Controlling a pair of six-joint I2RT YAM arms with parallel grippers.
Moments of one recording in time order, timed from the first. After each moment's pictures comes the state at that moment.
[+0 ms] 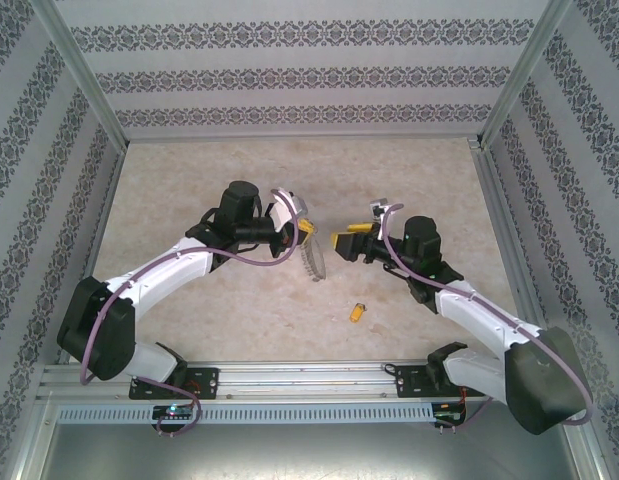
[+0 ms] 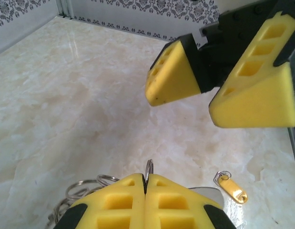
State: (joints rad) left arm -0.52 1.43 0.96 -0.03 0.65 0.27; right arm 0.38 1.11 0.50 0.37 -0.59 0.49
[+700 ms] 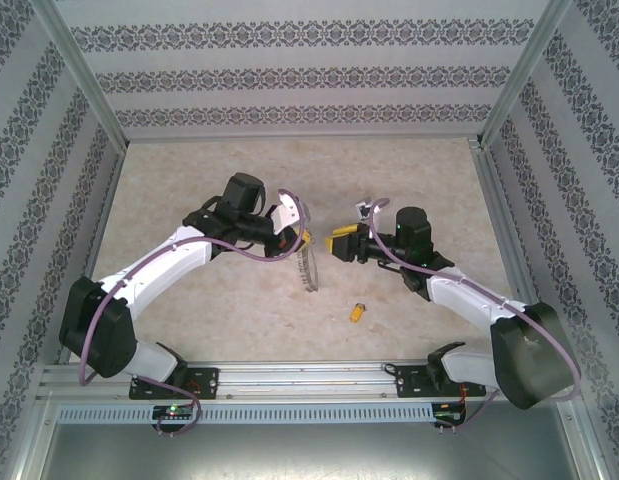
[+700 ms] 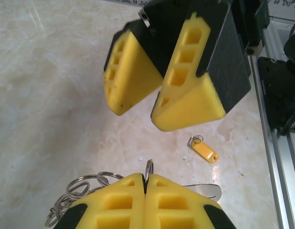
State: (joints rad) left arm -0.52 1.45 1.12 -0.42 0.71 0.46; right arm 0.38 1.25 0.57 0.39 -0.80 0.42
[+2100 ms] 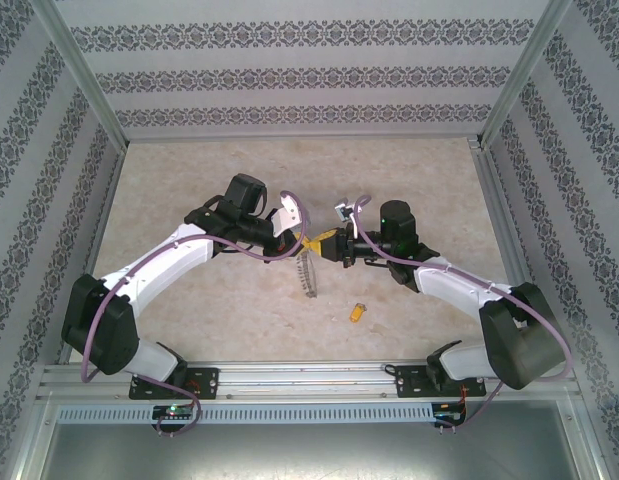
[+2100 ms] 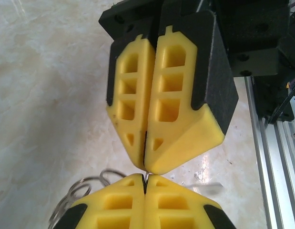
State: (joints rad) left arm -0.52 1.47 1.14 -0.49 0.74 0.49; right arm 0.46 1.36 0.65 0.42 -0.95 0.41
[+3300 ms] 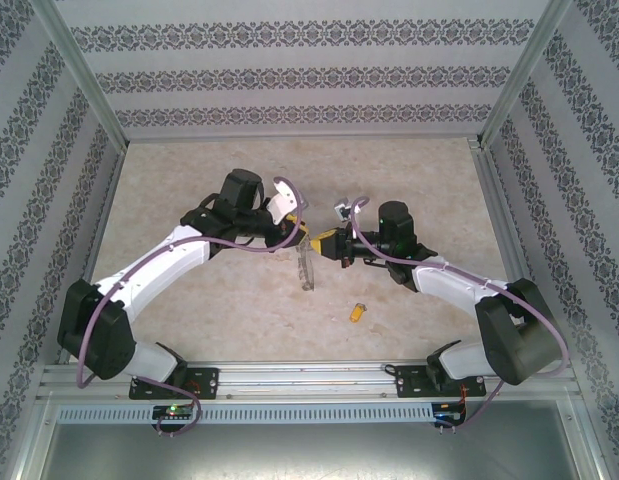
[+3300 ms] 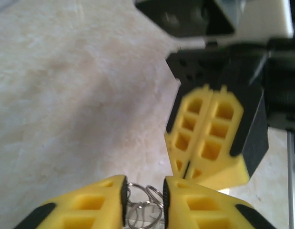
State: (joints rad) left arm -0.52 1.43 1.14 -0.36 0.56 0.25; right arm 0.46 1.38 0.64 0.43 -0.90 0.38
